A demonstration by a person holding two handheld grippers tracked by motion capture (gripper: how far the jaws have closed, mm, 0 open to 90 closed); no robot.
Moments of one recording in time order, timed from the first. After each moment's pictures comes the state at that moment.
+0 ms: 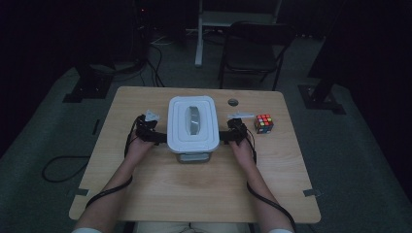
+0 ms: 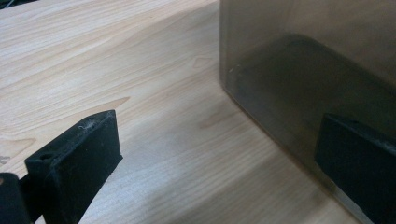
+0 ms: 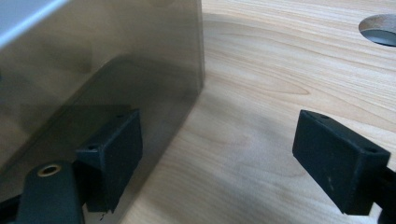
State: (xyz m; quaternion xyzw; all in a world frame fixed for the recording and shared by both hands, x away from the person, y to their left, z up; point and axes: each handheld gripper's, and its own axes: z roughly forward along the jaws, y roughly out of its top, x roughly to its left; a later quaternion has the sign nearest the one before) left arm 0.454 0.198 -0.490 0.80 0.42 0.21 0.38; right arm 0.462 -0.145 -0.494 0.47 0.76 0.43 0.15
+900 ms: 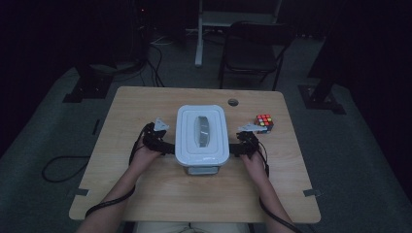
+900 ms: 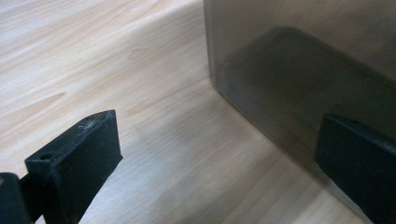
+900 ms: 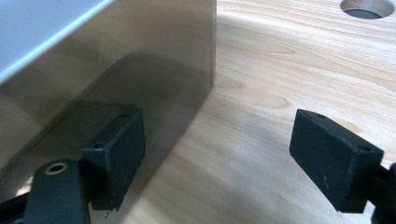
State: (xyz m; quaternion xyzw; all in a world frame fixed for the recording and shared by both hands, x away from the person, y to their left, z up) left arm 0.417 0.166 -0.484 0.82 0.39 0.19 0.37; right arm 0.408 -0.178 -0.491 0.45 0.77 0.43 0.15
